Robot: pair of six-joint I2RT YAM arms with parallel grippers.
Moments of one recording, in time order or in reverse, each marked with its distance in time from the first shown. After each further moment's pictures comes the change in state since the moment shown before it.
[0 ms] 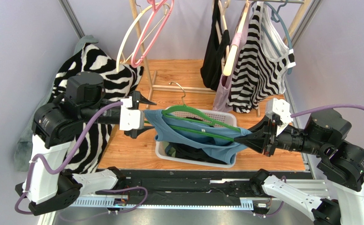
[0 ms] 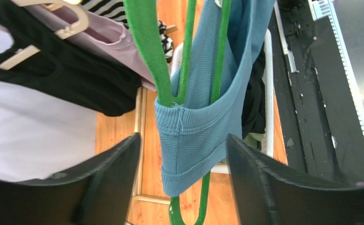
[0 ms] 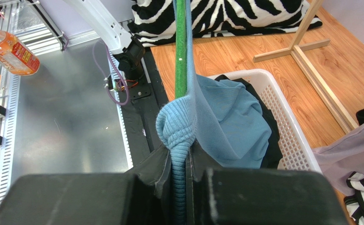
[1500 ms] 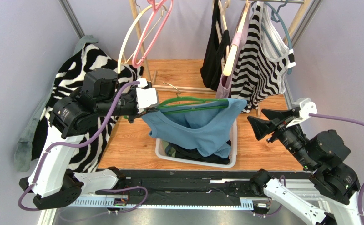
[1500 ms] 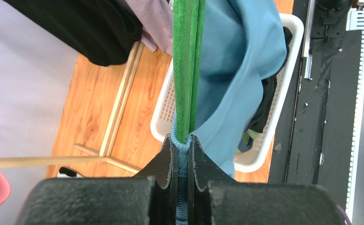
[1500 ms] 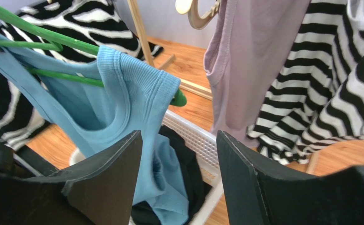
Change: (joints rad) left arm 0.003 0.023 -0.117 0.109 -0.187 -0.264; right arm 0.001 -0.265 -0.371 0.333 0.714 0.163
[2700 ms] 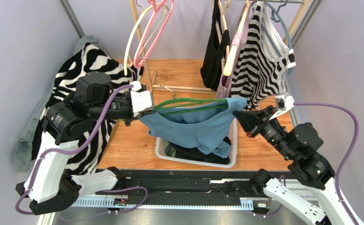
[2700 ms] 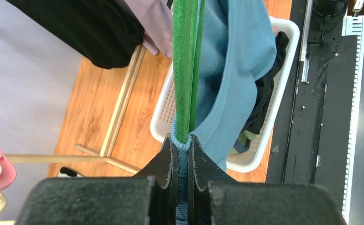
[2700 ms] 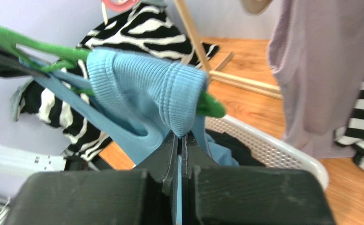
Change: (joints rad) left arm 0.000 -0.046 -0.016 0.010 -0.001 -0.021; right arm -0.002 -0.001 -0.227 0.288 -0.135 0.299
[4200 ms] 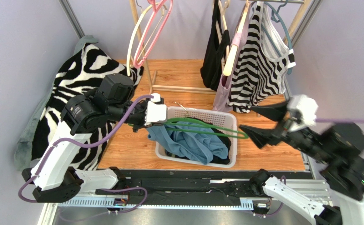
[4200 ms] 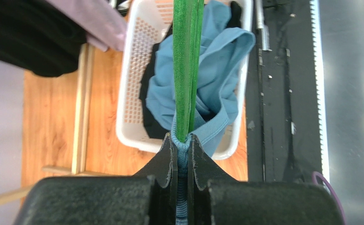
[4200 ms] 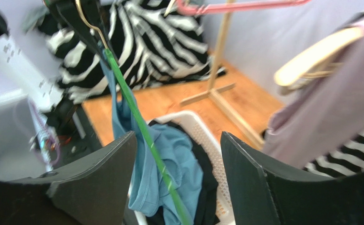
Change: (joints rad) left arm -0.109 0.076 -0.017 -0.108 0.033 0.101; right arm -0.002 0.117 0.482 -0.341 -0.260 -0.467
